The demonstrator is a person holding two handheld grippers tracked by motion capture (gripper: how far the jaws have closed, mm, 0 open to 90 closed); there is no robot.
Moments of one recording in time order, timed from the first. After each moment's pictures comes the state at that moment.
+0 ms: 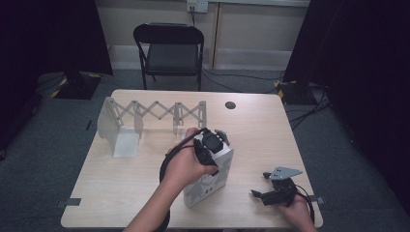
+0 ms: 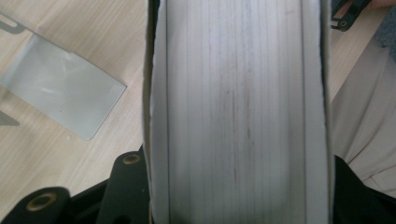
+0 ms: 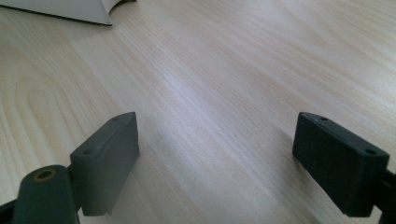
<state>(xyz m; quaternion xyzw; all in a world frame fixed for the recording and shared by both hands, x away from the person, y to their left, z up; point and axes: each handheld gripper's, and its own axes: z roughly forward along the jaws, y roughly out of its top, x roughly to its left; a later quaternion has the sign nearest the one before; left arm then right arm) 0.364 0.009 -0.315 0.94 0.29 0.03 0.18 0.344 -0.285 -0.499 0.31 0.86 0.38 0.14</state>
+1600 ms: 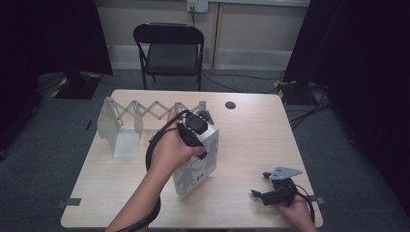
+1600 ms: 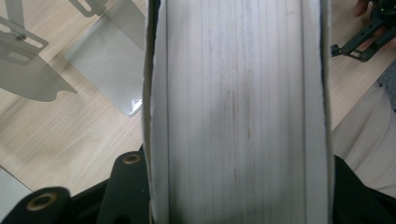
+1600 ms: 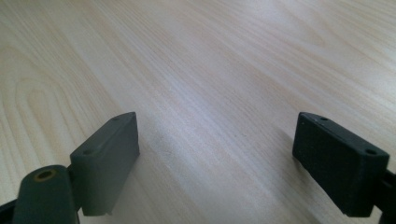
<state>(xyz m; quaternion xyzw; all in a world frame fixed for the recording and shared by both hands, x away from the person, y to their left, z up) 0.385 0.043 -0.278 0.91 0.37 0.04 0.18 0.344 -0.284 -0.499 0.31 0.86 0.38 0.14</state>
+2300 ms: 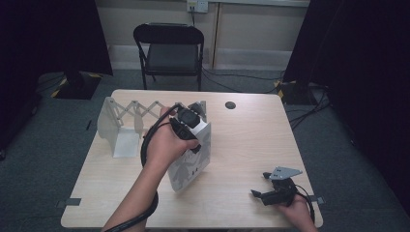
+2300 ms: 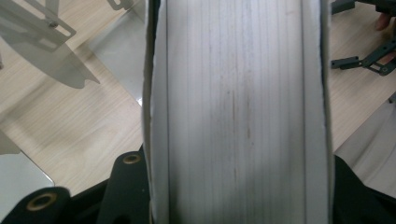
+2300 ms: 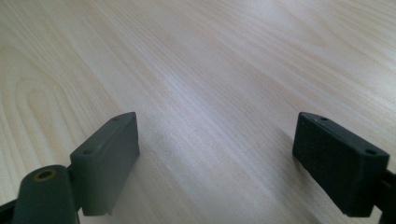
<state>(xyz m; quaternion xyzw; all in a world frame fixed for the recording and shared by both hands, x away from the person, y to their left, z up) 0.395 0.060 -0.276 0.89 0.40 0.05 0.19 0.344 -0.284 -0.499 0.31 0.86 0.38 0.14</state>
